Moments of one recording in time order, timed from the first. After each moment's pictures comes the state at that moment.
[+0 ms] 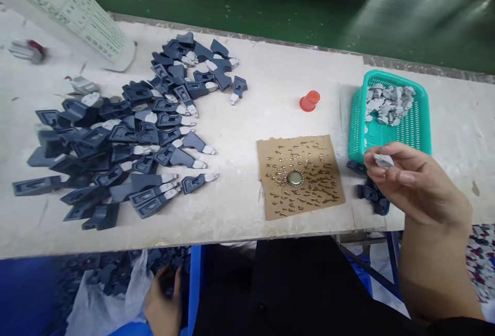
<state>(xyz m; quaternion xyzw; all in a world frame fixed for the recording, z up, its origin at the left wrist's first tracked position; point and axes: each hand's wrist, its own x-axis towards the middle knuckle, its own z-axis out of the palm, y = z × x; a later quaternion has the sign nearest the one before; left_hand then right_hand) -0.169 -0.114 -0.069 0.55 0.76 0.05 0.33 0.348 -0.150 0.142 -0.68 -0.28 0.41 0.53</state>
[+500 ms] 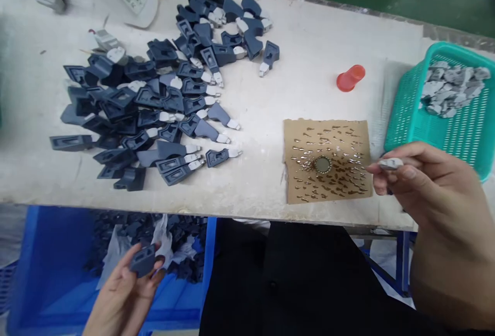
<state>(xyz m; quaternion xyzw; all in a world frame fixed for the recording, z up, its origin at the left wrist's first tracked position) -0.166 -0.062 0.053 0.21 0.76 0.23 0.57 0.302 -0.140 0.139 -0.74 -0.29 0.38 0.48</state>
